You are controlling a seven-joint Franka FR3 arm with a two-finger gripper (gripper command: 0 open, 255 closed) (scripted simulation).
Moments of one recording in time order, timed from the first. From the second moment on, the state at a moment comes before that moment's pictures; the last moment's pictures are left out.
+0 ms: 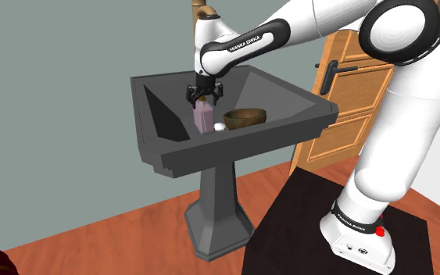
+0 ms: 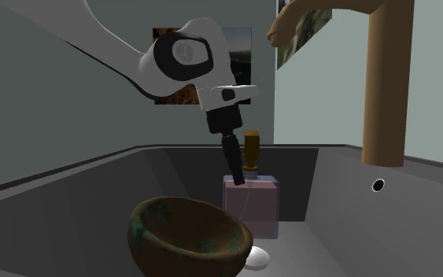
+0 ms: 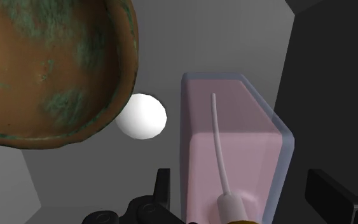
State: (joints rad) arm -0.10 0.09 0.15 -1.90 -0.16 2.19 0.64
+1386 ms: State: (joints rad) arm -0.10 0.11 0.14 -1.92 -0.17 2.23 0.65
